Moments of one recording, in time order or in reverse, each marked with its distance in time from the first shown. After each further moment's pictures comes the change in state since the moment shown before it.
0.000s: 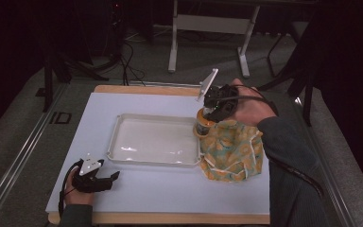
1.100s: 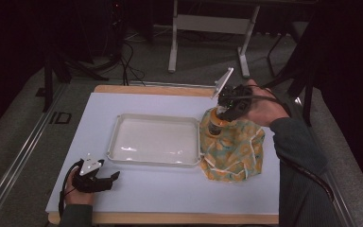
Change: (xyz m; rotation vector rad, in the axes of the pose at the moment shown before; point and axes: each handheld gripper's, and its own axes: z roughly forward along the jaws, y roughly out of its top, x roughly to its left) left arm -0.001 0.000 0.001 0.001 0.001 0.001; right arm -0.015 -0.034 -0.001 0.042 -0.007 0.073
